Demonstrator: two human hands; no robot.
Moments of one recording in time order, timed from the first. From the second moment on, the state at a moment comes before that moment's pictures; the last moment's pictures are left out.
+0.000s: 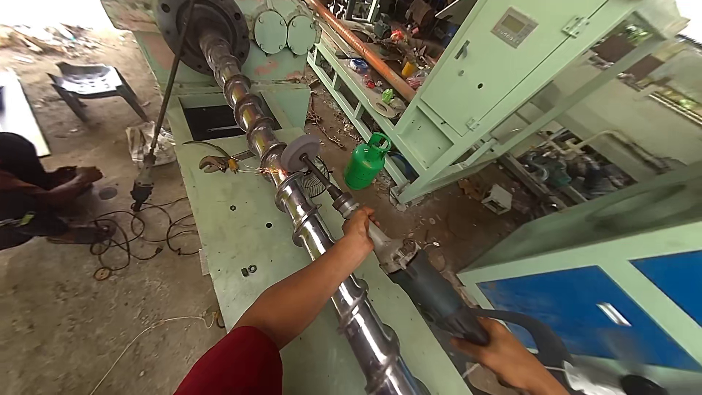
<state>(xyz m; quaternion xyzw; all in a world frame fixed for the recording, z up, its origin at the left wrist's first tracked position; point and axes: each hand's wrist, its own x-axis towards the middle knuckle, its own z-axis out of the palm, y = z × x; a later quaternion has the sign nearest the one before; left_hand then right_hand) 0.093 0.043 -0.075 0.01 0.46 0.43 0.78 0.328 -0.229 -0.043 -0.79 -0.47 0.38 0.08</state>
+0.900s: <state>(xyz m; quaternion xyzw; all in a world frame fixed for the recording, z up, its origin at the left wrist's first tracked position) 0.042 -0.006 -0.055 -0.03 0.42 0.45 0.79 0.305 -0.248 -0.003 -0.78 -0.55 0.29 -0.01</state>
